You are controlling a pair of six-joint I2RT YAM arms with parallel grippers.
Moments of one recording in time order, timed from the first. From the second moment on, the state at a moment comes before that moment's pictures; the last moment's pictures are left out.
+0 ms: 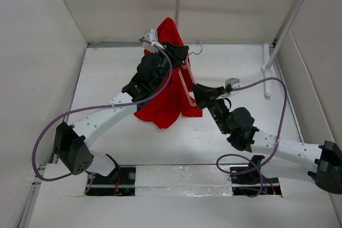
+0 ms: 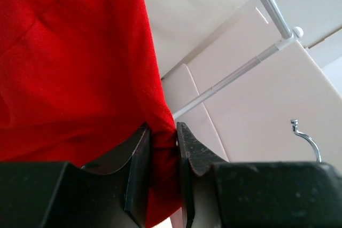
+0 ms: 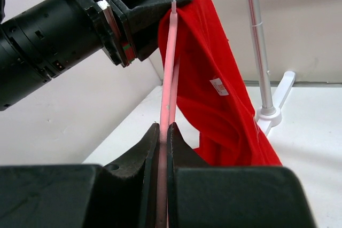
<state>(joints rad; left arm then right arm) -0.76 1.40 1.26 0.23 -0.30 -0.80 1.02 1.02 0.59 0.81 0.48 0.23</state>
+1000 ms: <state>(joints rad) -0.74 1.16 1.05 0.25 -0.18 -0.82 0.78 1.03 0.55 0.50 0.14 0.36</state>
